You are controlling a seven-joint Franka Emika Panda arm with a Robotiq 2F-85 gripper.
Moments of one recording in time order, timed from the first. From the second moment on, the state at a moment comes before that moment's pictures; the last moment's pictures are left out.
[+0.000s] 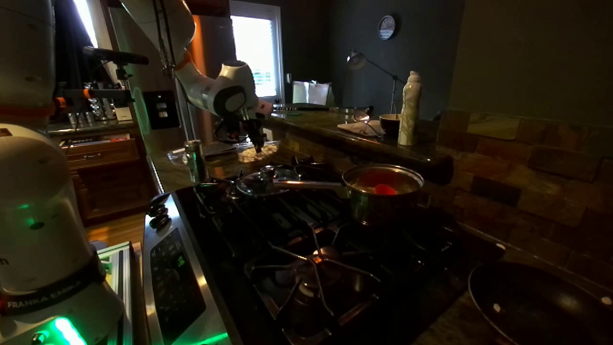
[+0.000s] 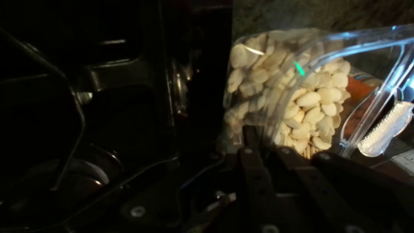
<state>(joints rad) 0.36 0.23 0.24 -2.22 0.23 2.88 0.41</state>
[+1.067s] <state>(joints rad) 0.48 0.40 0.17 -1.99 0.09 2.76 0.65</state>
